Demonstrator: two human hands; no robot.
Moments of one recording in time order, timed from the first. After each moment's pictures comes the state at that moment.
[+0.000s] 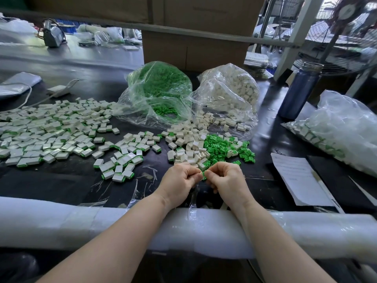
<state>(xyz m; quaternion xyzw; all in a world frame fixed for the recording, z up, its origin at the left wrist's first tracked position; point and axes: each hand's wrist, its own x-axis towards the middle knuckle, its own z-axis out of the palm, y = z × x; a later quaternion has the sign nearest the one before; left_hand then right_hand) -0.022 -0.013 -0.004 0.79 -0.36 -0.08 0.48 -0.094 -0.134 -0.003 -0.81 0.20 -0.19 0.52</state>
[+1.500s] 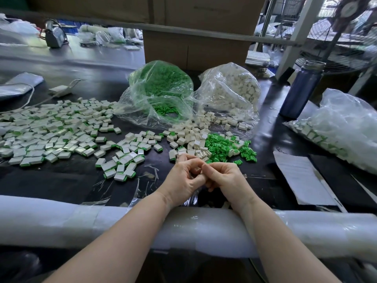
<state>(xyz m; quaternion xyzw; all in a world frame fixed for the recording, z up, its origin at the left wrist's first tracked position) -0.031 -0.012 0.005 0.73 -0.35 -0.16 0.57 -0.098 -0.131 0.004 -0.72 0.10 -0.11 0.67</state>
